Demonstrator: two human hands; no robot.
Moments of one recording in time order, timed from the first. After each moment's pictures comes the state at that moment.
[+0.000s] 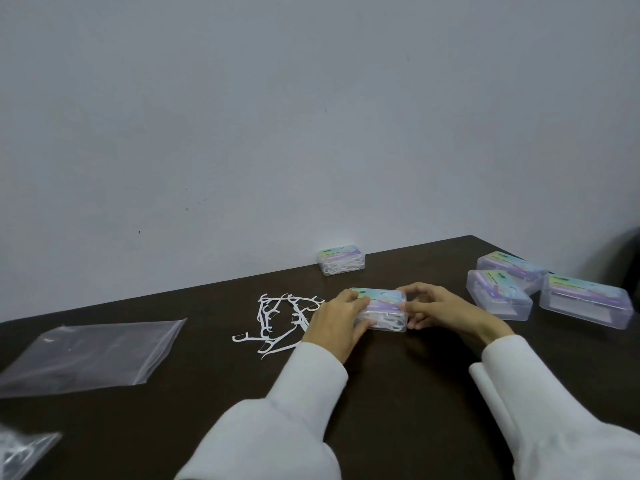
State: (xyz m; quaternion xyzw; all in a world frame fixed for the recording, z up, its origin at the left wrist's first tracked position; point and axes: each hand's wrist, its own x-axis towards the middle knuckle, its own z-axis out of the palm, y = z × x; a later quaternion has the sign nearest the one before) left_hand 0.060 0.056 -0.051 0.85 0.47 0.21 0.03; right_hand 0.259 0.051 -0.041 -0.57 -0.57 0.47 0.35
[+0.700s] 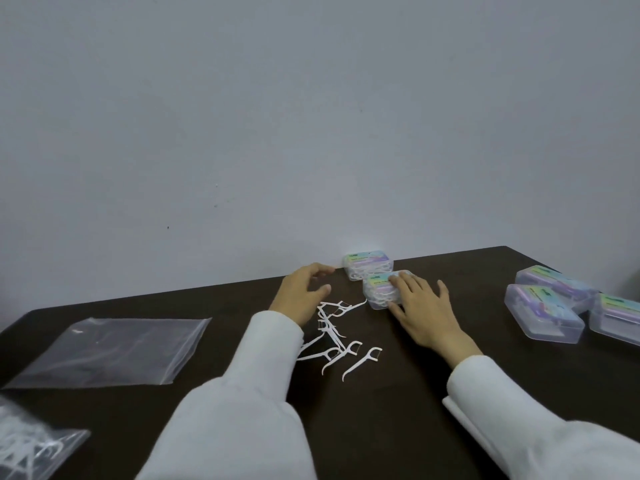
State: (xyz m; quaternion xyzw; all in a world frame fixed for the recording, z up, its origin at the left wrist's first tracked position) left_hand -0.020 0.098 -0.017 0.75 0.51 0.36 0.23; right_hand 0.191 0.092 -0.057 -0.69 -0.72 -0.05 0.12
